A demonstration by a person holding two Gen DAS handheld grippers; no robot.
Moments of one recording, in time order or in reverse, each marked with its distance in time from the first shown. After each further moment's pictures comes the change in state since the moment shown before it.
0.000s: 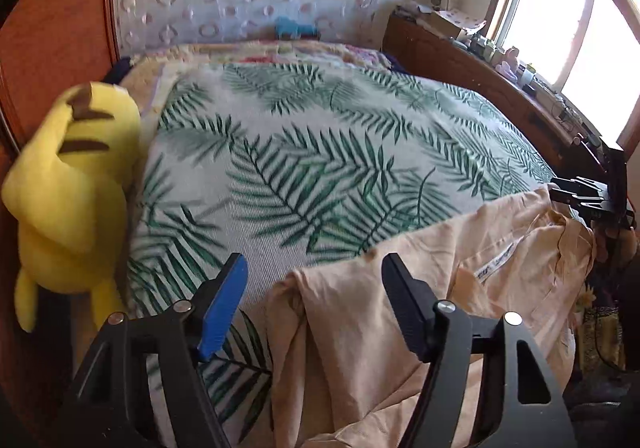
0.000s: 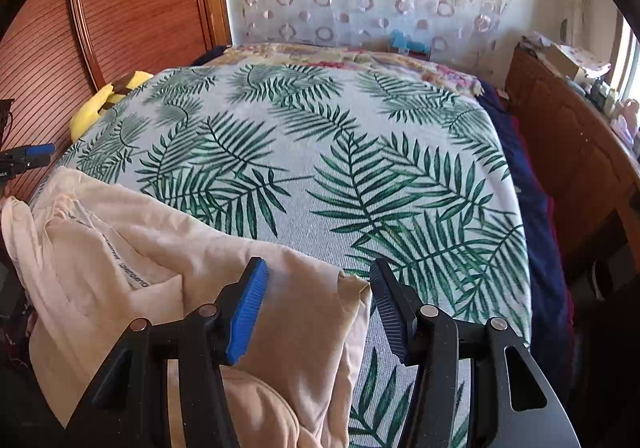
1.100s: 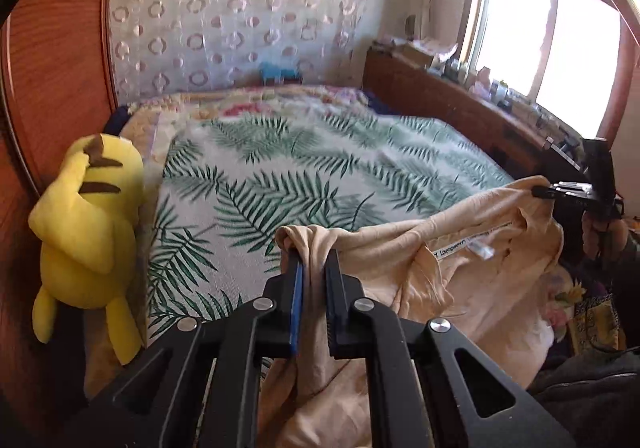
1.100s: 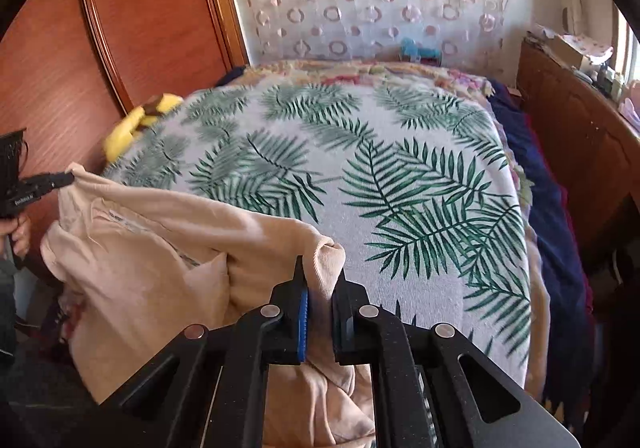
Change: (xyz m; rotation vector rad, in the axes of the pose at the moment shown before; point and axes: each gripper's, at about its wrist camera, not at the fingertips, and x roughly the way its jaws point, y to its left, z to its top) left arm -0.098 -0.048 -0.020 0.084 -0.196 -0.014; right arm -0.070 -0.009 -0.024 0.086 -0.116 0.113
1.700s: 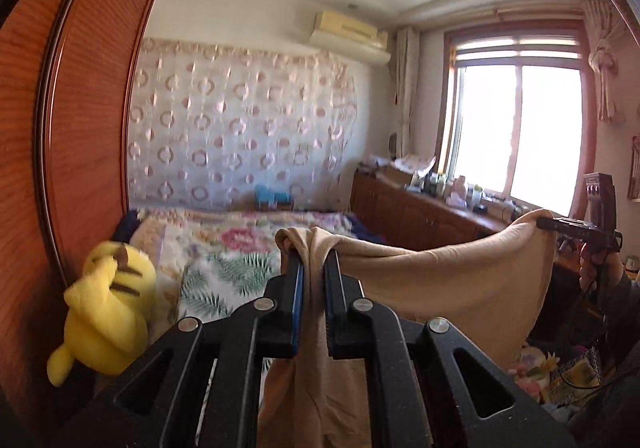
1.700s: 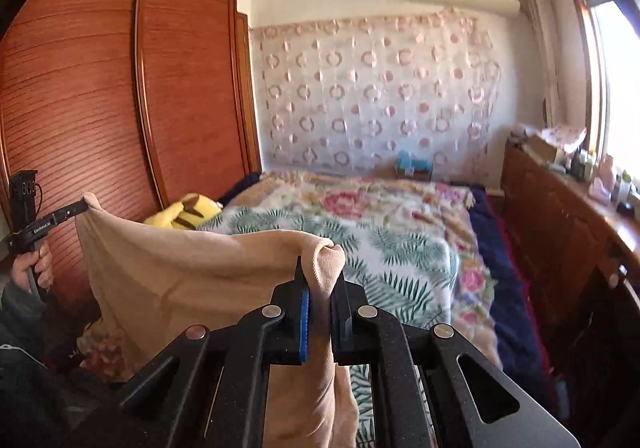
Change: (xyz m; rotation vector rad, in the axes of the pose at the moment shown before) left arm -0.153 -0.038 0.037 0.010 -0.459 -0.016; right arm -0.213 0.036 -0.005 -0.123 -0.374 -0.048
